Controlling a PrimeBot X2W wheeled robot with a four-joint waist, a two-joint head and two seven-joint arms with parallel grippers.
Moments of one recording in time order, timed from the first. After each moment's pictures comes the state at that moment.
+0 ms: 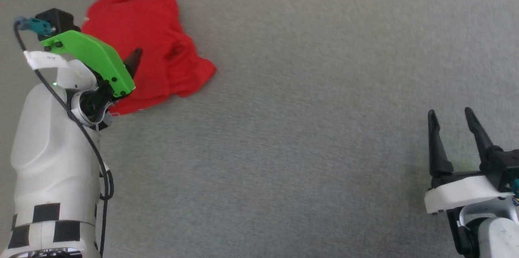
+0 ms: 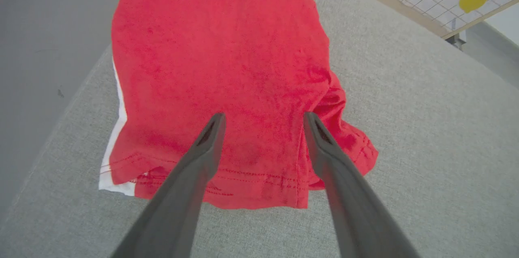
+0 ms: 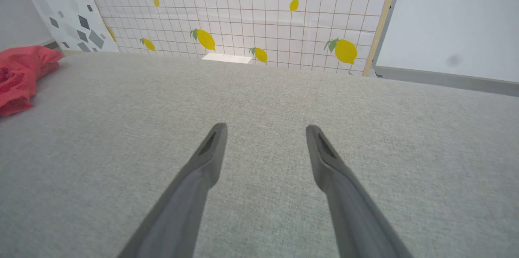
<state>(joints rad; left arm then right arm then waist) -0.80 0.23 0.04 0.64 -0.51 -0.06 0.56 -0.08 -0.05 -0.14 0.00 -0.01 0.13 -0.14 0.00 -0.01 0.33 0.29</state>
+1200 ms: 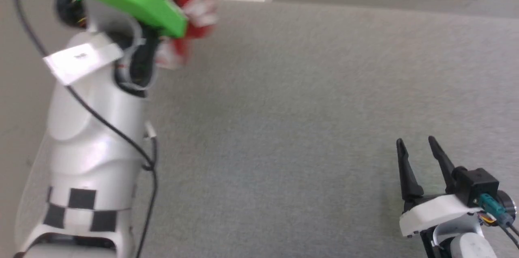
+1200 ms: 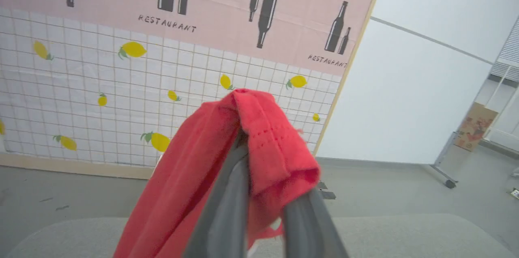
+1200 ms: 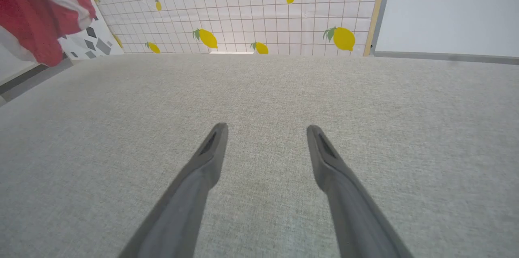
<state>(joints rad) -0.89 0.14 -0.15 0.33 -0.56 -0.12 0.07 -0.05 -0.05 -0.06 0.17 0.08 0.13 -0.20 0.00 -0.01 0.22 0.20</state>
